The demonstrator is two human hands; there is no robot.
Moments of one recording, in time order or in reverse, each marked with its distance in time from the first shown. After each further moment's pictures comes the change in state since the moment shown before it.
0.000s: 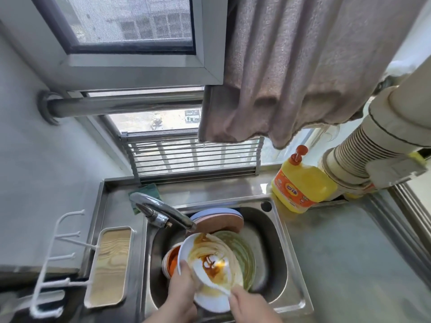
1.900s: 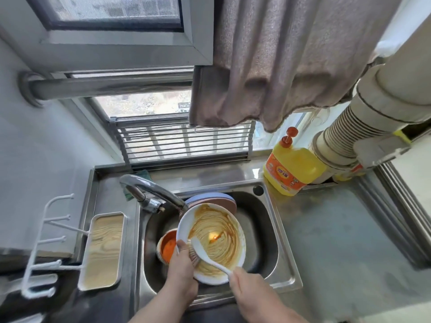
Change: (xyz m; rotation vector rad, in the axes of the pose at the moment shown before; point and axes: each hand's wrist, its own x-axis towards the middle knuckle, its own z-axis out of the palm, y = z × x) left_hand -0.005 -0.013 0.013 -0.275 -0.101 -0.032; right_hand -0.009 0.031 0.012 -0.026 0.060 -0.009
